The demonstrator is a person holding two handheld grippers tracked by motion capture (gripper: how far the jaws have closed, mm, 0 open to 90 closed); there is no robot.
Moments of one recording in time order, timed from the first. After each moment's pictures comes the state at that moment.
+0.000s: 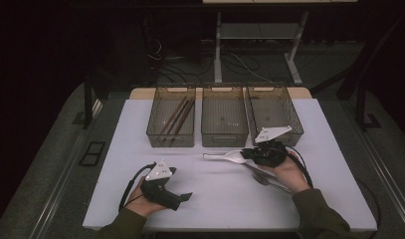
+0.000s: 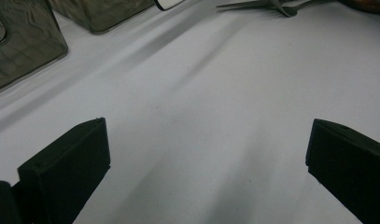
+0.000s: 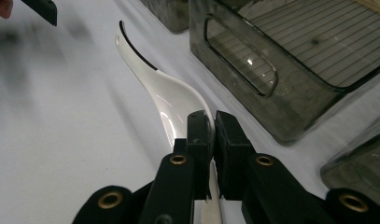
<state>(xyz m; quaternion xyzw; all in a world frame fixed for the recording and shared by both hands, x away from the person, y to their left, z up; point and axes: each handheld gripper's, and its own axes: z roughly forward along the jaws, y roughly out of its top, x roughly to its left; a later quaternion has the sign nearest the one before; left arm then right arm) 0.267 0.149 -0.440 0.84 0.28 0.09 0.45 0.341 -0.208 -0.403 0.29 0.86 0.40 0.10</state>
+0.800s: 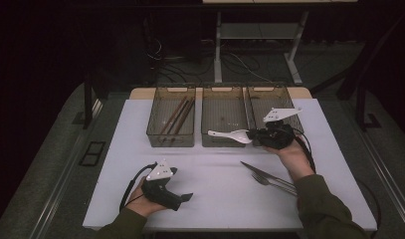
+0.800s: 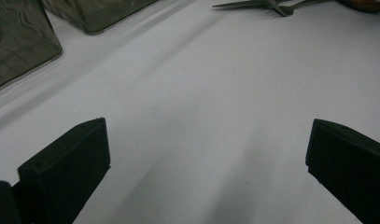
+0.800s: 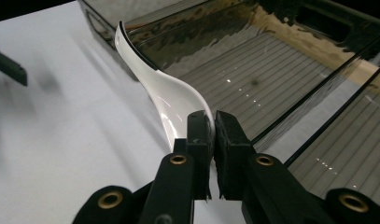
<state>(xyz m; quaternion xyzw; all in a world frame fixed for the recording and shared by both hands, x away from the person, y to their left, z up) 0.267 0.147 -0.441 0.85 0.27 0.08 0.45 0.367 -0.221 -0.363 0.32 0.83 0.43 0.14</state>
